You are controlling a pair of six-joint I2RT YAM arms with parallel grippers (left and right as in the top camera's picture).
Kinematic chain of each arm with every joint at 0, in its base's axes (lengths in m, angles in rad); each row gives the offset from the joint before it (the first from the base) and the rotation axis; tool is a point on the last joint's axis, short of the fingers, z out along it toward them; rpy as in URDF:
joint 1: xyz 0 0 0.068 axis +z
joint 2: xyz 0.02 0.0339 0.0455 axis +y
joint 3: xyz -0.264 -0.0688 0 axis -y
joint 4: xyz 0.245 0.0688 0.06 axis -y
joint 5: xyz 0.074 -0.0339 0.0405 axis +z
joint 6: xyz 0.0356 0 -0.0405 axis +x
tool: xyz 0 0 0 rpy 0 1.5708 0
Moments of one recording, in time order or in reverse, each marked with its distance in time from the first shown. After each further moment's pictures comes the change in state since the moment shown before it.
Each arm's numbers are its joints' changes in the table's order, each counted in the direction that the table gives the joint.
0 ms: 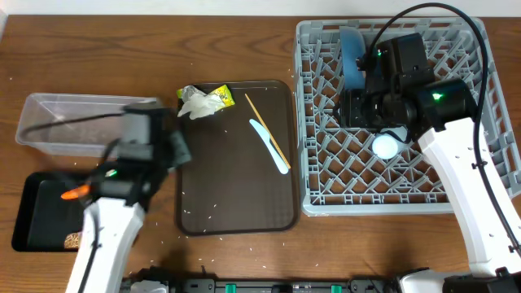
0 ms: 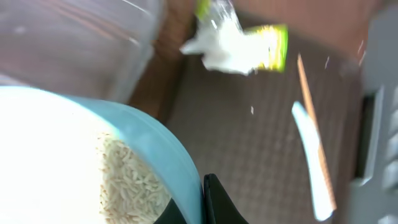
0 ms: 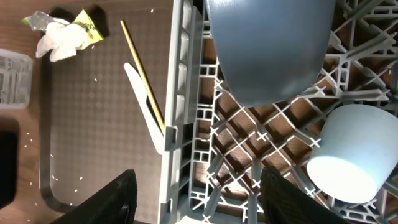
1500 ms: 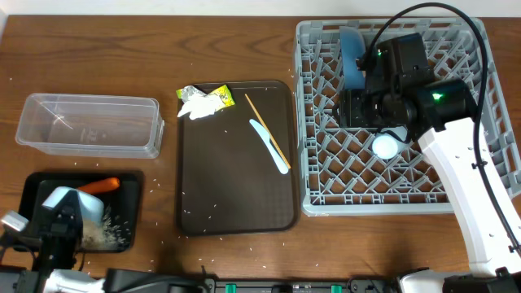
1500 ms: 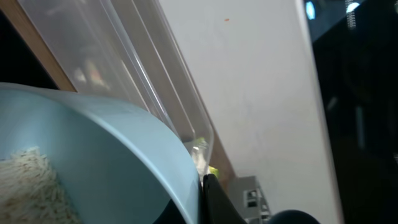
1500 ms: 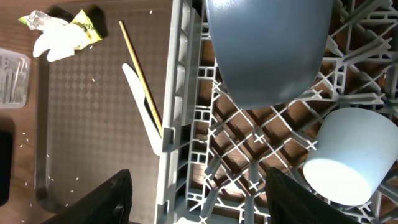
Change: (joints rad) left arm 1.513 0.024 -0.552 0.570 -1.422 0.247; right arm 0.000 0.000 0.000 0.004 -0.007 -0.014
